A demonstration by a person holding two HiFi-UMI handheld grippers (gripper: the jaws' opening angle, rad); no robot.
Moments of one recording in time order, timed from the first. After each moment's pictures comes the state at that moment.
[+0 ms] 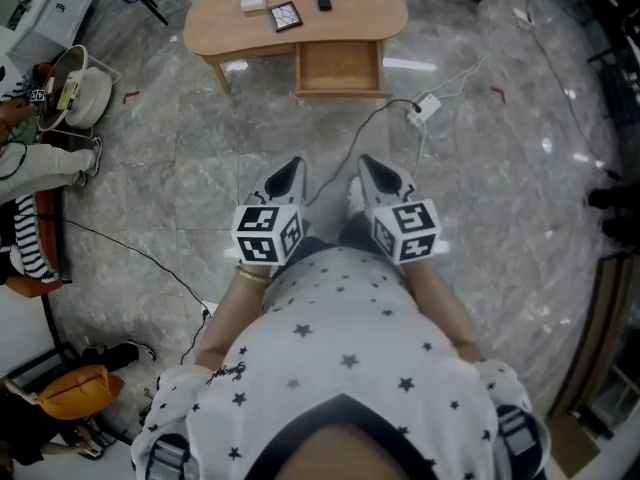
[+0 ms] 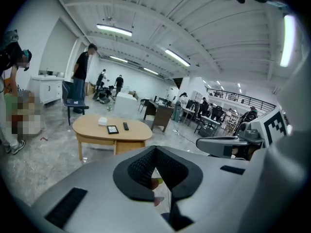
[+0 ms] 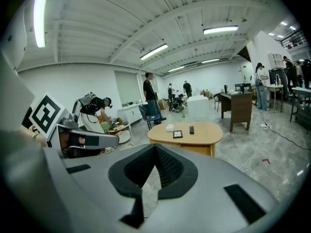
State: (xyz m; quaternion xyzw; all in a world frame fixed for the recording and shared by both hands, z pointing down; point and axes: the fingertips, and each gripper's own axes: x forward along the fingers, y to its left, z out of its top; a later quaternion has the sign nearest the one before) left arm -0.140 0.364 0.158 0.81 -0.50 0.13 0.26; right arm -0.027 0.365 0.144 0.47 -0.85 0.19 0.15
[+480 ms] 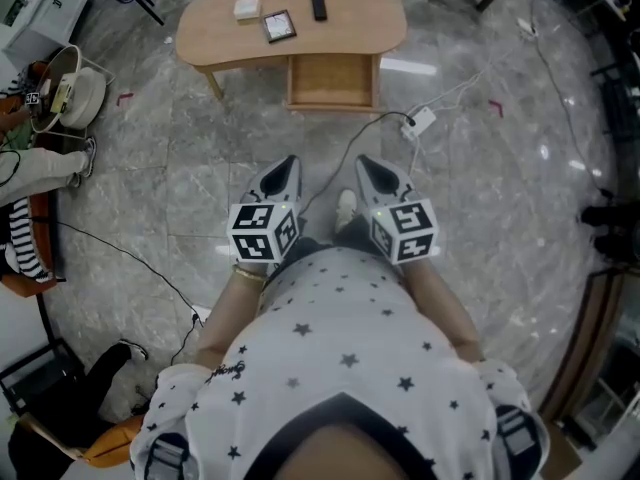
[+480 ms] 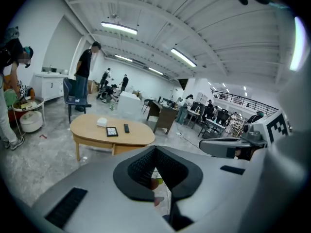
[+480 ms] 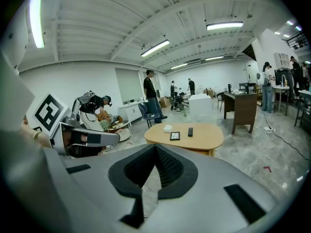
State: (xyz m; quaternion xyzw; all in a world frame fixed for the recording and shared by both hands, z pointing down) left arm -0.114 0.281 0.157 0.80 -0.52 0.12 0.28; right arm 0.003 0.282 0.141 0.45 -0.86 0.19 0.17
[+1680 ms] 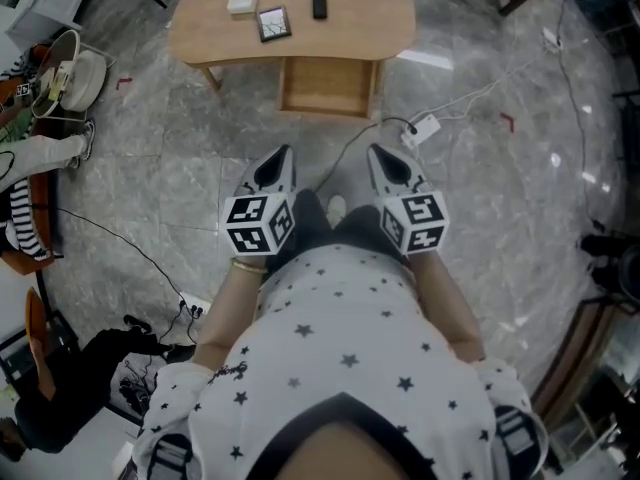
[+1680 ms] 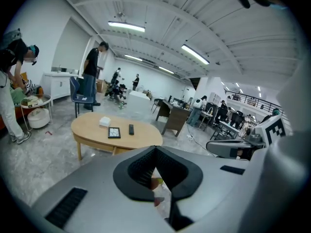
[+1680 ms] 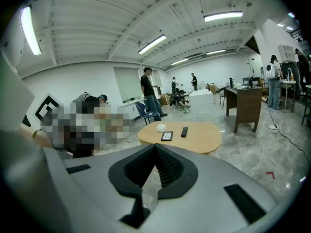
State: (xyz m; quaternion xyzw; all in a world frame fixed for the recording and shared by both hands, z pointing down) left arm -0.062 0.176 0.184 0.75 -0.58 0.12 0.30; right arm 0.089 0.160 0.177 0.42 -0.87 0.21 0.18
